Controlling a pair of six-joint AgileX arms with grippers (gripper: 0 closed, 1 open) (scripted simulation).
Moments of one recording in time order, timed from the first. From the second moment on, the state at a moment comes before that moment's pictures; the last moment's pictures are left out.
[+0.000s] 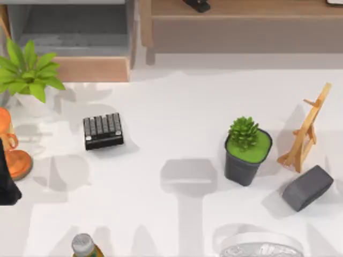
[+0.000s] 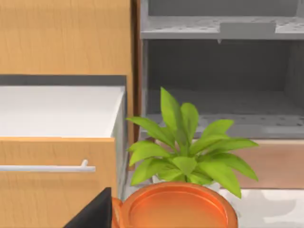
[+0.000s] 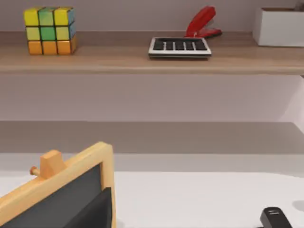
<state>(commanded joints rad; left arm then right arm) 0.00 0.00 0.00 0.00 0.00 0.00 0.00 0.00 0.00 0.00 0.00 0.00</state>
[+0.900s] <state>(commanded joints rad) -0.19 0.78 0.37 0.42 -0.18 0.01 0.00 0.00 0.00 0.00 0.00 0.00</state>
